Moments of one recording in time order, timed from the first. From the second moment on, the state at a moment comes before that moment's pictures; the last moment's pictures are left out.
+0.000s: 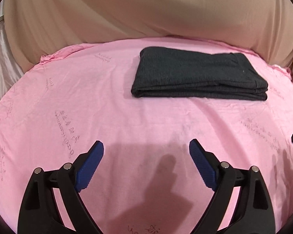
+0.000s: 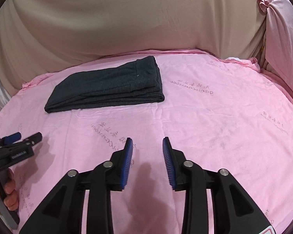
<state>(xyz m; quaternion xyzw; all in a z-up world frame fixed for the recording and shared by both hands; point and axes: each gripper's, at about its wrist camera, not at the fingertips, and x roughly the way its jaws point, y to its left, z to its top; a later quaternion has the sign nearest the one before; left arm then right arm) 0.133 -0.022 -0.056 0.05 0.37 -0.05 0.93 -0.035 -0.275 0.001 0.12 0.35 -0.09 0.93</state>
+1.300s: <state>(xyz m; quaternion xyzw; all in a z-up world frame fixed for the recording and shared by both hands) 0.126 -0.026 -0.048 0.05 0.34 -0.06 0.94 -0.026 -0.276 -0.010 0.11 0.38 -0.13 0.91</state>
